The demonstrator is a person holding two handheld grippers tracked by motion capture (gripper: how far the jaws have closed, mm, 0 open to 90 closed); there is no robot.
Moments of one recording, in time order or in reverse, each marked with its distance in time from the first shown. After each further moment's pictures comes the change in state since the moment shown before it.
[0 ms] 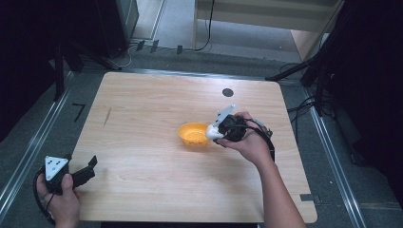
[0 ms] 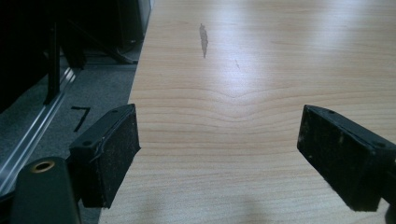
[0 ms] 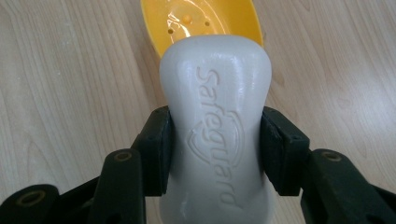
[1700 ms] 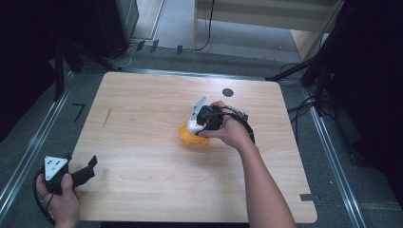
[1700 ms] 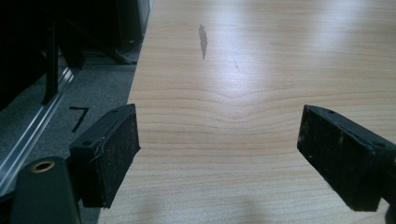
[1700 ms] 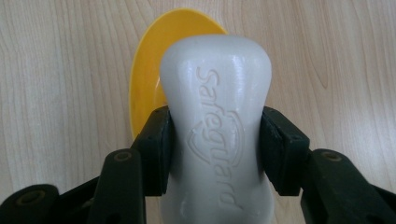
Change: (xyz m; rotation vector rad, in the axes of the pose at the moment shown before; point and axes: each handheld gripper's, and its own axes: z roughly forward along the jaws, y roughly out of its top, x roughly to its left) left arm 0.001 0.000 0.000 0.000 -0.006 -0.003; right arm -0.014 0.062 0.039 0.026 0.082 -0.172
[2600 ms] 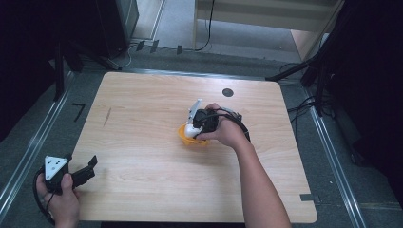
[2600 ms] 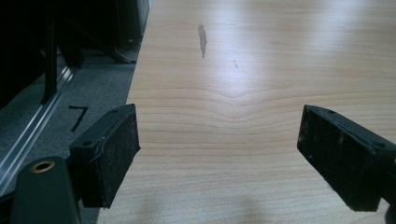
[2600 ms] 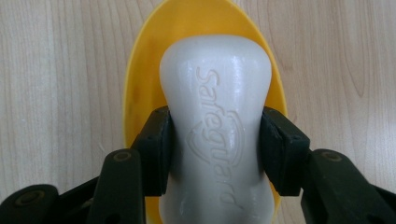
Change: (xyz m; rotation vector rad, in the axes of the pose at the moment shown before) left arm 0.000 0.000 0.000 0.002 -0.003 0.000; right arm -0.002 0.002 0.025 0.045 0.051 -0.050
